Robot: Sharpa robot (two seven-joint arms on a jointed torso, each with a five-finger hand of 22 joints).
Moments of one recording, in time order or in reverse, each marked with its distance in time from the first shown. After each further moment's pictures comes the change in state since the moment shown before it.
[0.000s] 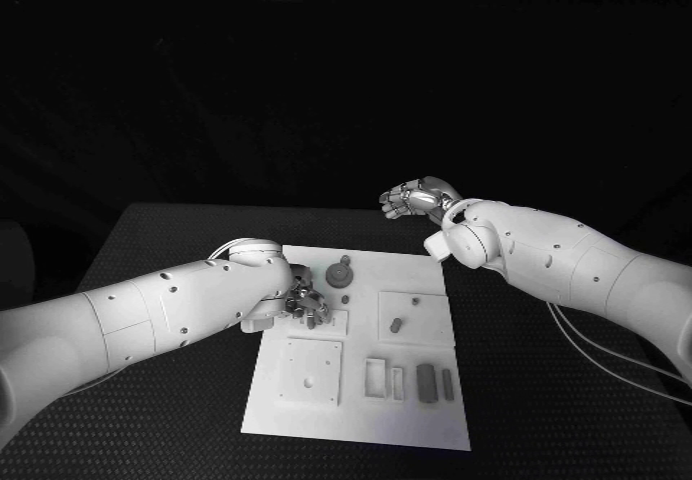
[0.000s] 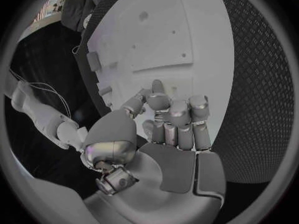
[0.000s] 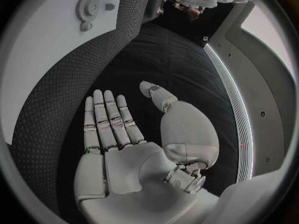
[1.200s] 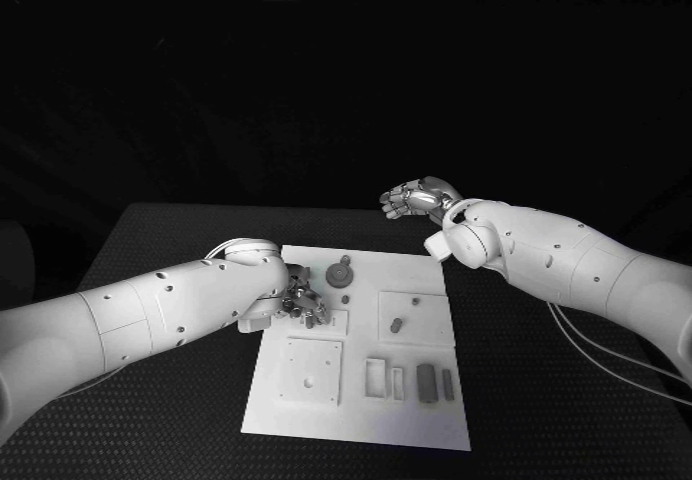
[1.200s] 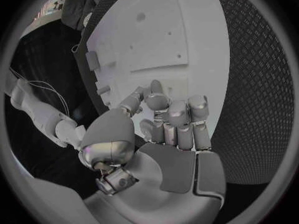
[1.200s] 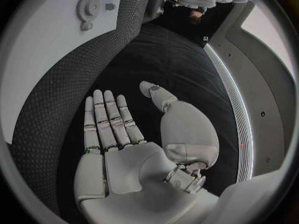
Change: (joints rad) left arm -0.001 -0.010 0.002 -0.003 0.018 -0.003 -0.005; left_hand -0.024 -0.075 -0.015 0.015 -0.068 -0.007 0.000 -0.006 -0.001 0.000 0.000 0.000 -0.006 -0.002 -0.008 0.000 -0.001 0.000 0.000 0.000 0.000 -0.005; right arm 0.000 0.000 -0.001 -0.002 0.000 0.001 -0.001; right_hand 0.000 0.000 0.000 0.000 0.000 0.000 0.000 0.004 -0.001 0.000 0.000 0.000 0.000 0.000 0.000 0.000 -0.001 0.000 0.000 0.000 0.000 0.002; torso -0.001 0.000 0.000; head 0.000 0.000
